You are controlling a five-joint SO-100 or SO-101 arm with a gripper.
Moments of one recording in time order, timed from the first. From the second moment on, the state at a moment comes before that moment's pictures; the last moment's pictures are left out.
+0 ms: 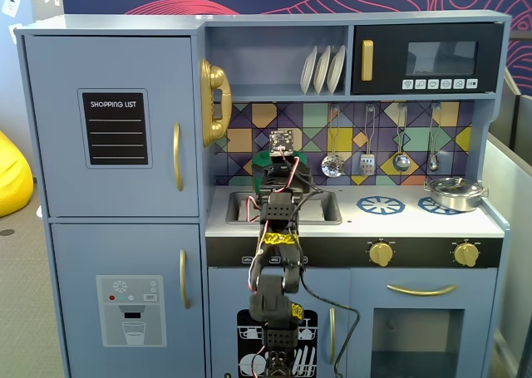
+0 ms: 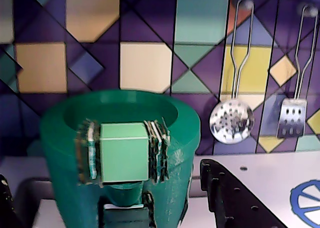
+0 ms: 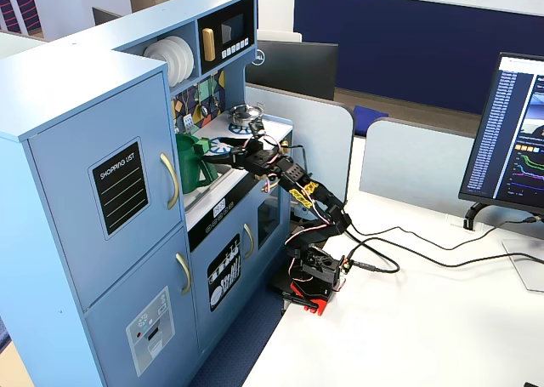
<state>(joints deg) 5.9 138.3 111.7 17.7 -96.3</state>
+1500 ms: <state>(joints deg) 2.5 124.4 100.8 16.1 -101.6</state>
